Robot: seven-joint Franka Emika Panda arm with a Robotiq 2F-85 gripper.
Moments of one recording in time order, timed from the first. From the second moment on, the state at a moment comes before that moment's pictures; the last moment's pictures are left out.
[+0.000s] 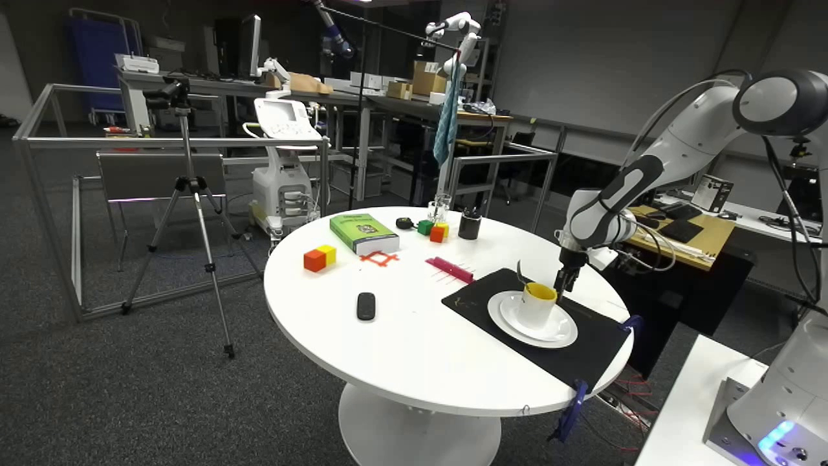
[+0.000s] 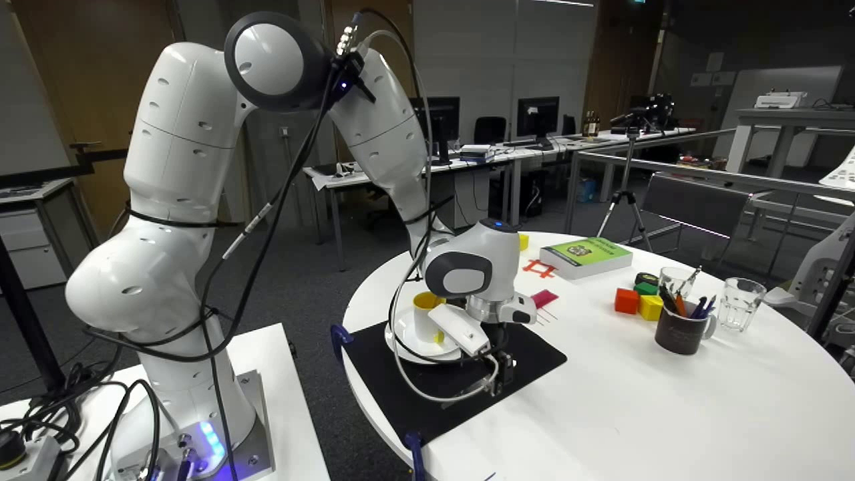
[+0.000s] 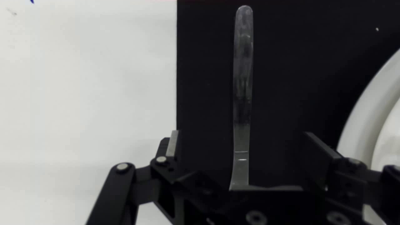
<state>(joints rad) -0.24 0.46 -0.02 -2.28 0.00 2.68 -0.35</state>
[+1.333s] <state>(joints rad) -0.26 0.48 -0.02 -2.28 -0.01 2.70 -0.38</state>
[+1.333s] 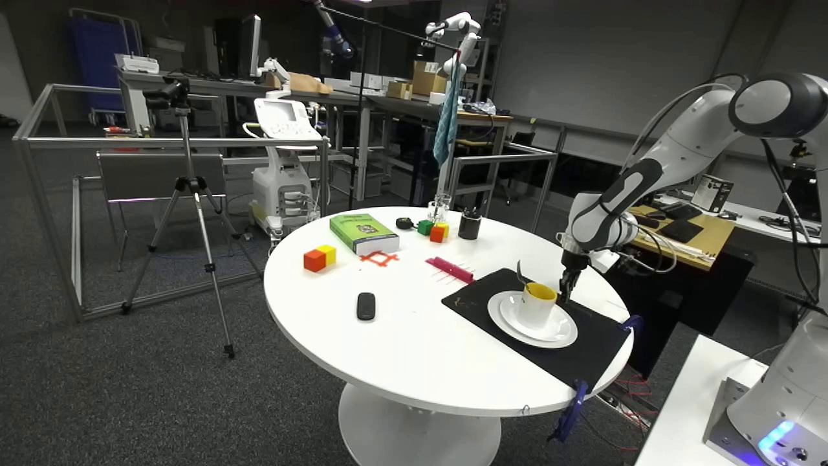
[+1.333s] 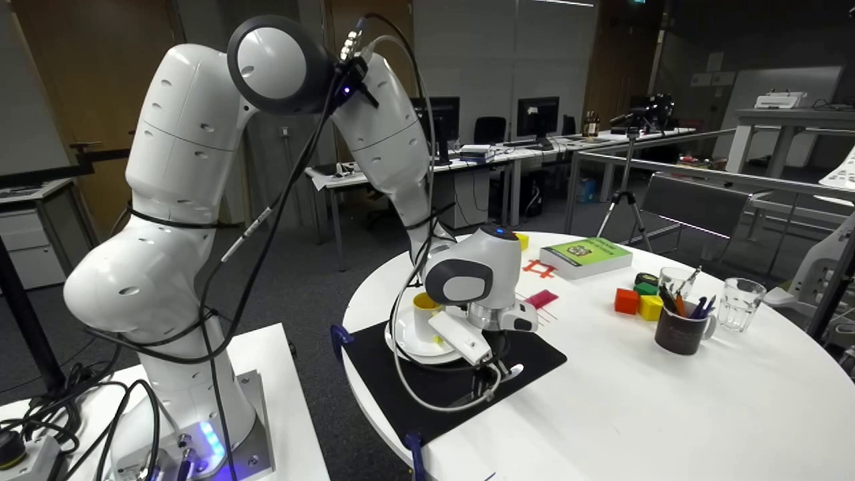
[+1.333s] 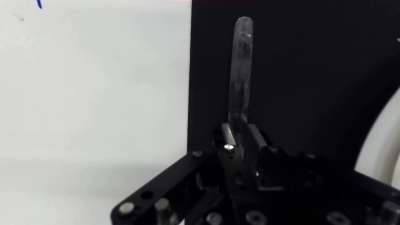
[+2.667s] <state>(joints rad) -0.24 0.31 -0.03 -2.29 -0.01 2.80 -0.30</state>
